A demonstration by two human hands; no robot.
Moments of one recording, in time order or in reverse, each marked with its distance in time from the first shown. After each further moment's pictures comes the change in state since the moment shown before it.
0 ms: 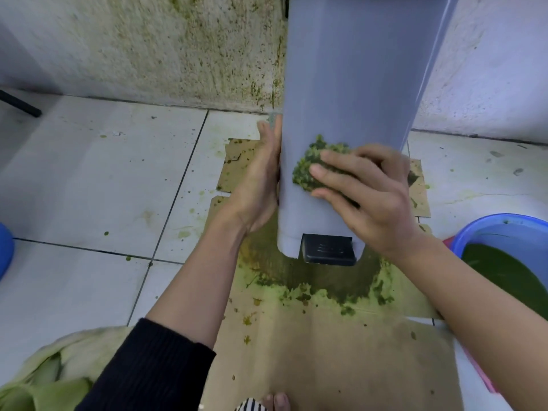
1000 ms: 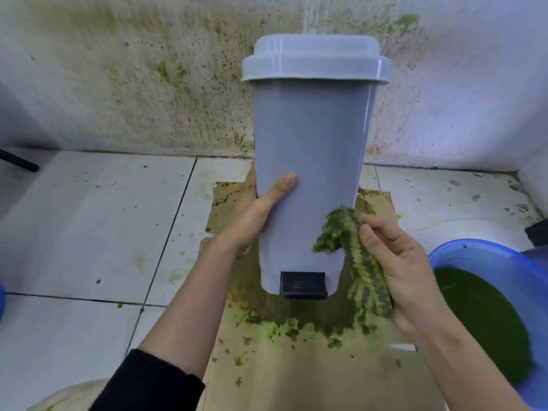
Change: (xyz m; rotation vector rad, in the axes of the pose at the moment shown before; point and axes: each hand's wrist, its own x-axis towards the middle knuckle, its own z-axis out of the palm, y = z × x) left_hand 0.000 0.025 0.024 0.304 0.199 -0.042; right_hand -0.004 -0.047 -0.080 1.050 0.155 1.434
